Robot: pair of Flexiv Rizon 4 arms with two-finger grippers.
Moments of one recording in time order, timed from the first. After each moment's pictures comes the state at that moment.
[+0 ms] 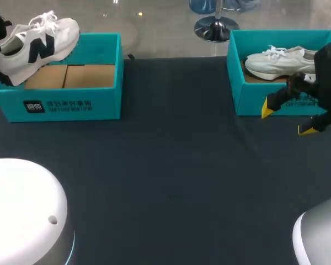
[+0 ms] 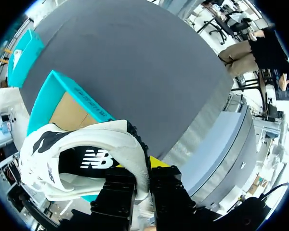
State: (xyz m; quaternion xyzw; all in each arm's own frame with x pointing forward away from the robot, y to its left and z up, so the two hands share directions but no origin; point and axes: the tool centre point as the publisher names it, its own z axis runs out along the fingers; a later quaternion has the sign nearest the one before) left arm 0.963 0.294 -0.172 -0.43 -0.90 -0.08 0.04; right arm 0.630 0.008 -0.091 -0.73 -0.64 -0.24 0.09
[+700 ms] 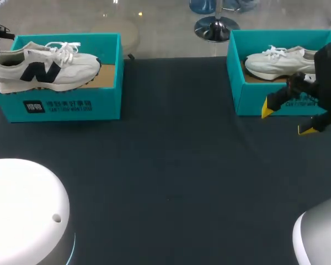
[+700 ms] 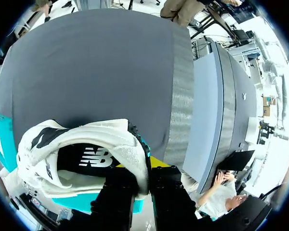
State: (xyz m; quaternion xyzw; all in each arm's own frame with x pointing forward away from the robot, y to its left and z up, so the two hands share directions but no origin) left arm 0.968 0.294 -0.172 -0.68 -0.72 -0.13 0.06; right arm 0.630 0.008 -0.091 -0.73 -0.64 -0.24 0.09
